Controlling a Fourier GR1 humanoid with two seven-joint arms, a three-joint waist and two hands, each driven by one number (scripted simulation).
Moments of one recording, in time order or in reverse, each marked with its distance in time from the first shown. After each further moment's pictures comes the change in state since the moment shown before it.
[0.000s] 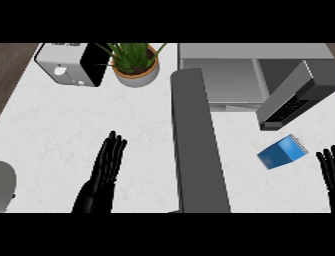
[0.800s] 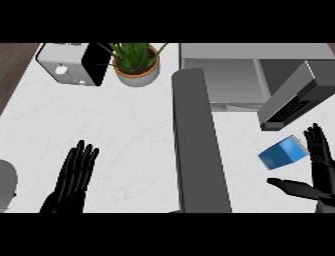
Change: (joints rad) left arm 0.096 0.119 0.116 -0.051 0.150 -0.125 -0.062; right arm -0.344 -0.098 -0.070 0.588 0.121 -0.178 -0.244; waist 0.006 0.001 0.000
